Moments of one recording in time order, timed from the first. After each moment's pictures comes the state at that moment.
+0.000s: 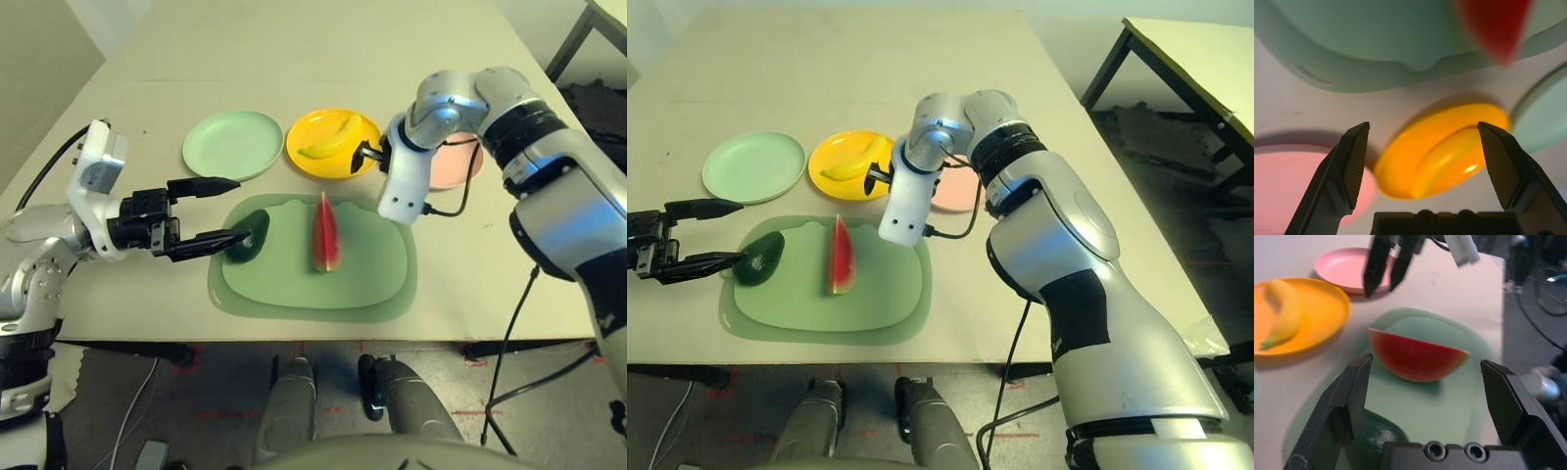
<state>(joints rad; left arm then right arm) -0.23 0.97 0.31 -0.10 -0.70 0.44 -1.41 -1.57 -0.34 0.77 1.06 -0.66 -1.18 1.09</state>
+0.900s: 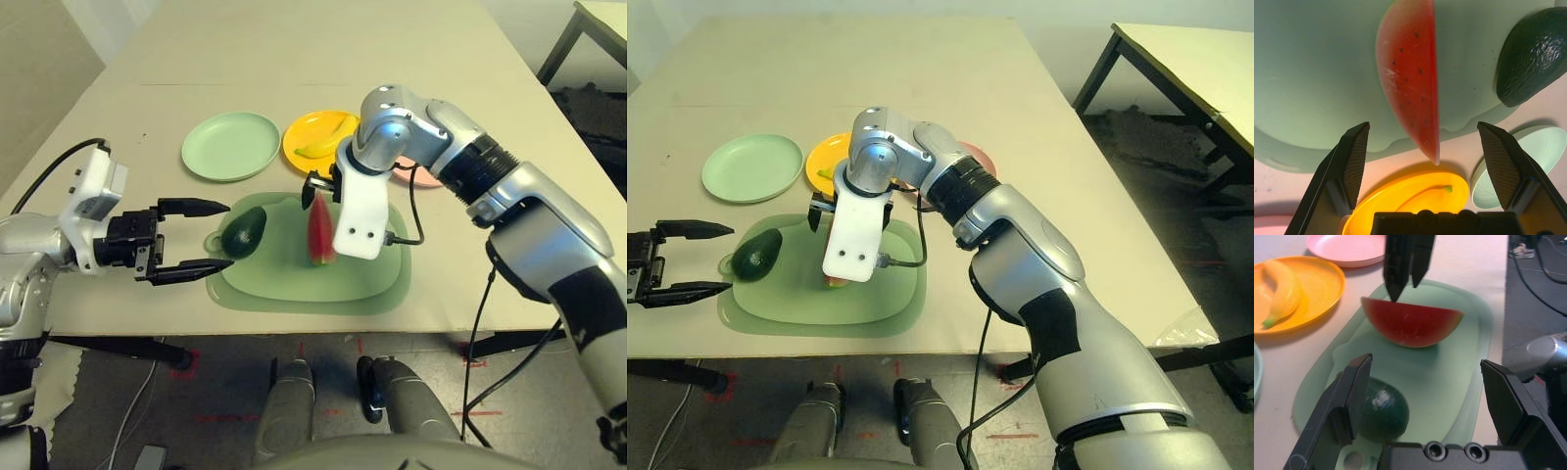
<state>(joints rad) -0.19 1.00 0.31 0.00 -0.59 0.26 -1.46 -1.42 -0.25 0.77 0.76 -0.41 -0.90 1.40</state>
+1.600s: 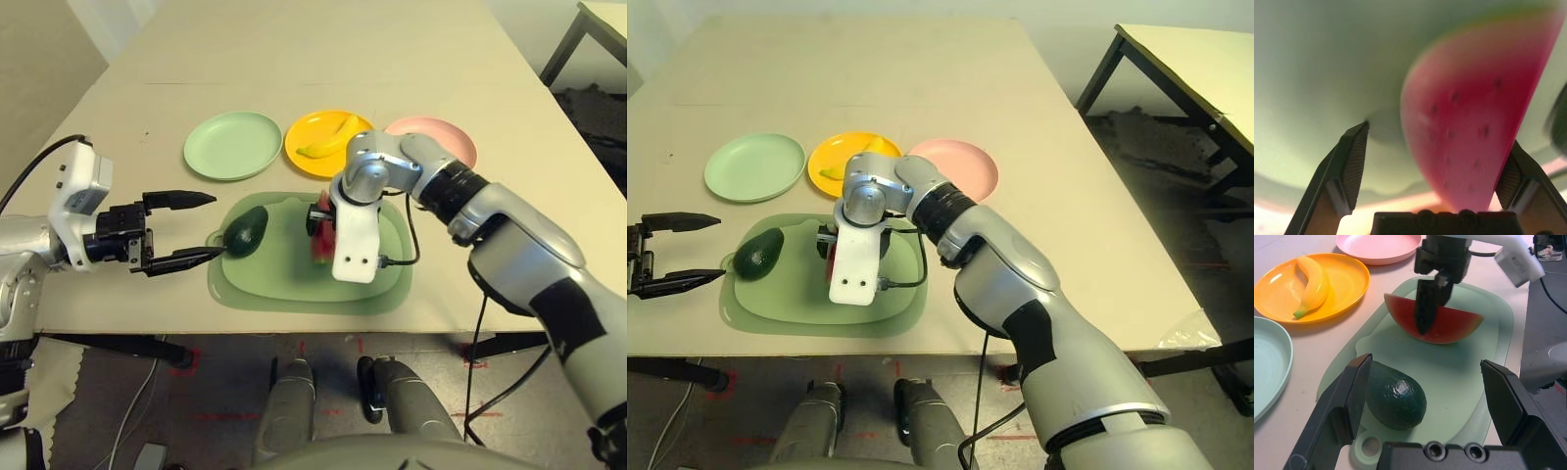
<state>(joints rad) -0.18 1.00 0.34 0.00 -0.58 0.26 -1.40 -1.40 -0.17 0.86 0.94 -0.65 -0.95 1.23</state>
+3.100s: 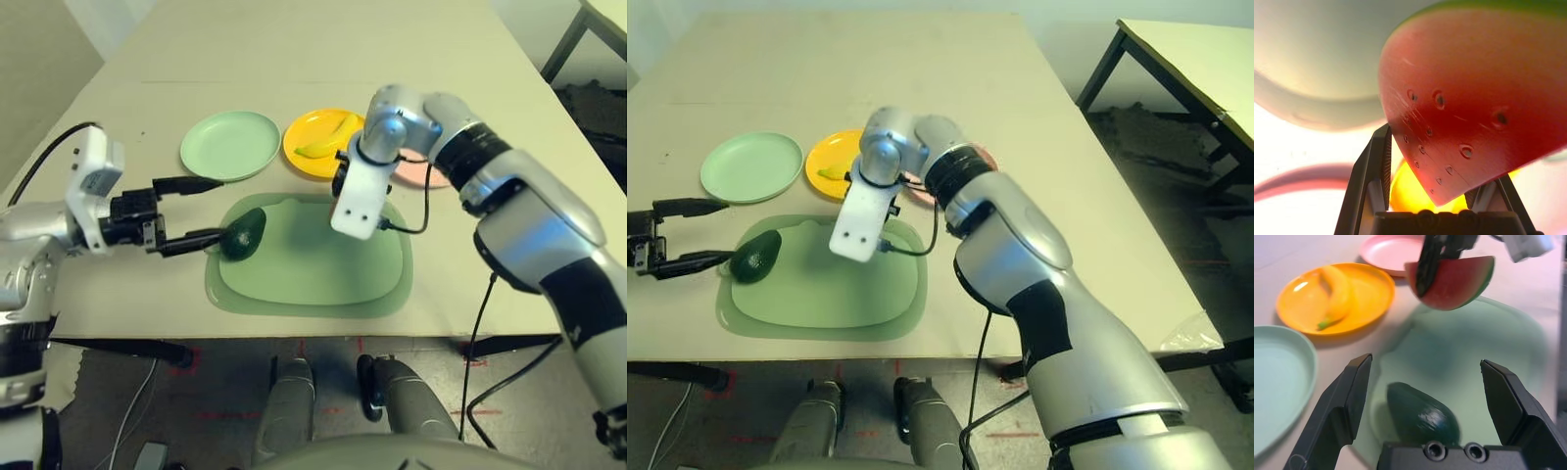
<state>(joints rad) -0.33 0.95 0.26 0.05 -0.55 0.34 -1.27 -1.56 -0.24 0.79 1.16 -0.65 -0.88 1.18</state>
